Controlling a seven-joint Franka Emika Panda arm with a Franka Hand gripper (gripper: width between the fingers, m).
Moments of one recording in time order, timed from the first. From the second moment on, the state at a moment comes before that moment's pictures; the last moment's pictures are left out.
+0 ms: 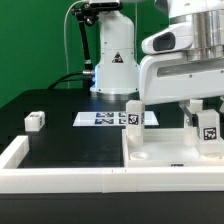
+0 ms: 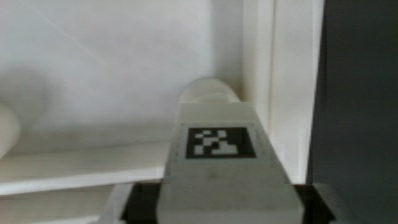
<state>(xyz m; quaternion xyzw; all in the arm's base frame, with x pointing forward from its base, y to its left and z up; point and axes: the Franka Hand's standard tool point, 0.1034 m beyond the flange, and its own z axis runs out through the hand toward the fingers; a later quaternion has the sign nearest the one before) 0.606 0.112 0.080 -1.00 0.04 -0.04 0.06</state>
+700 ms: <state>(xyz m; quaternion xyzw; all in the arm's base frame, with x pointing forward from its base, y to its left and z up) 0.606 0.113 0.079 -0.89 0.44 -0.04 0.08</state>
